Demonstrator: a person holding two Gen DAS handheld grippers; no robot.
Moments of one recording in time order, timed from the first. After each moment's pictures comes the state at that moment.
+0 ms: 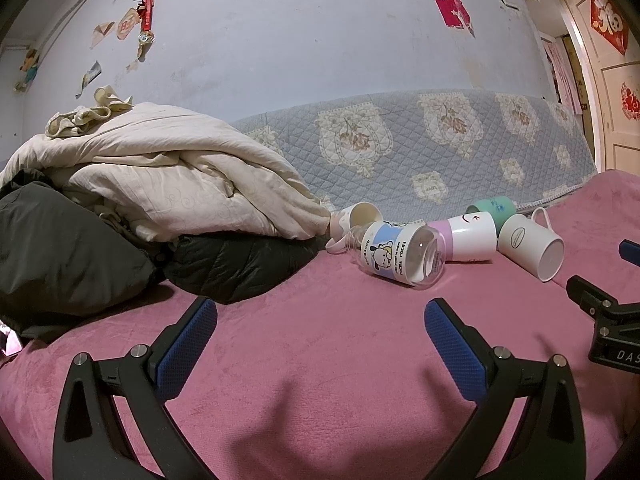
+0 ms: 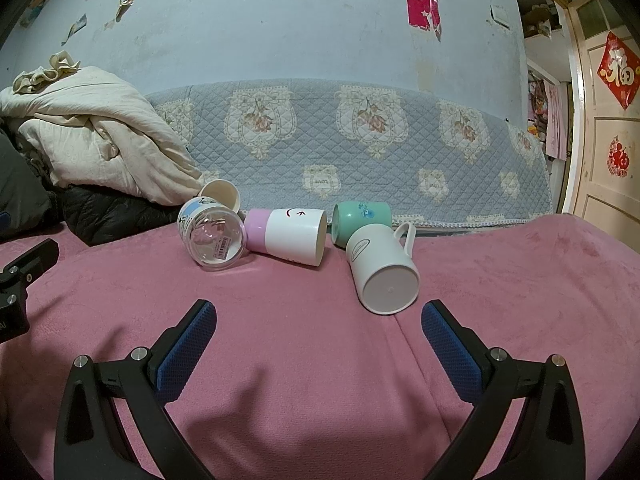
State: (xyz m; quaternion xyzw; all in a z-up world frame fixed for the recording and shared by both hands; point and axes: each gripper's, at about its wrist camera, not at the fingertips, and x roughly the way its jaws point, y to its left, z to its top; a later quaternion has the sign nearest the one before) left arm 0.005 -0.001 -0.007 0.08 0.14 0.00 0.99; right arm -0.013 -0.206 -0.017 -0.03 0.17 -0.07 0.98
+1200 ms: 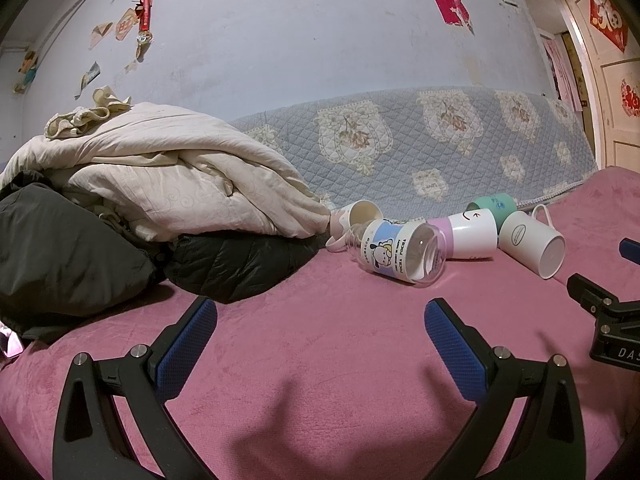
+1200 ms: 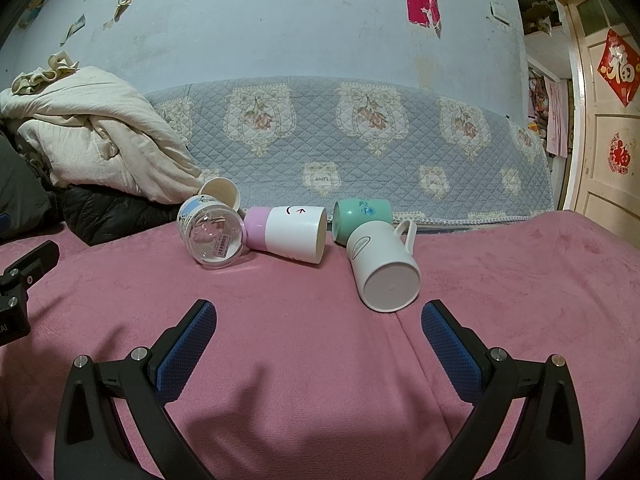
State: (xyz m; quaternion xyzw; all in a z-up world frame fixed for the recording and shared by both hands) left arm 0.006 -0.001 -0.007 0.08 0.15 0.00 0.99; right arm -0.009 -0.207 -0.016 -0.03 0.17 -0.07 0.98
